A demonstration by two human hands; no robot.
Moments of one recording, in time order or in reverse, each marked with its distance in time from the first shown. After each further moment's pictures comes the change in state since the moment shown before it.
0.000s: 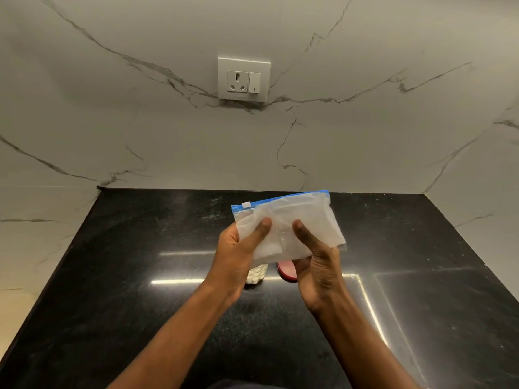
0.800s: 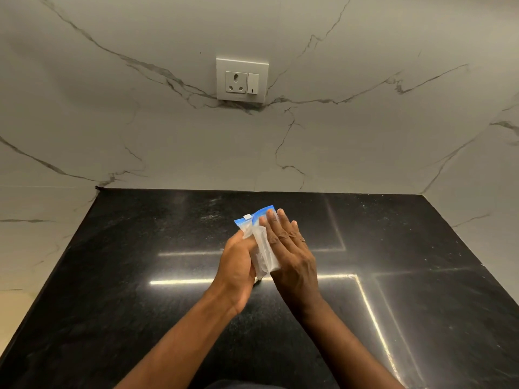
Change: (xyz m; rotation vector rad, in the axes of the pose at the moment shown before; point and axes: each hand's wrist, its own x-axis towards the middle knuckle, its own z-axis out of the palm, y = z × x) left_hand -0.012 -0.005 0.015 -0.151 0.034 -0.105; right_hand 0.022 0.047 -0.019 -1.416 -0.254 -1.210
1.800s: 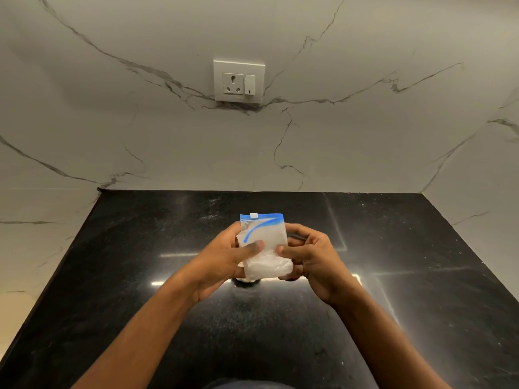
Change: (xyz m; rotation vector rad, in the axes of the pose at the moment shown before) left_hand 0.008 0.028 -0.036 0.449 -0.180 -0.172; right_hand 0.026 0.010 -0.067 1.145 -0.407 1.038
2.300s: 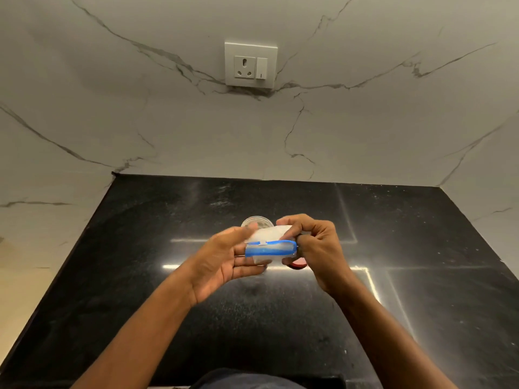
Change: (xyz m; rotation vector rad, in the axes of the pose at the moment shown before) left_hand -0.024 -0.013 -0.005 -0.314 0.000 -0.161; right_hand 0.001 0.005 0.006 -0.152 0.004 -0.251
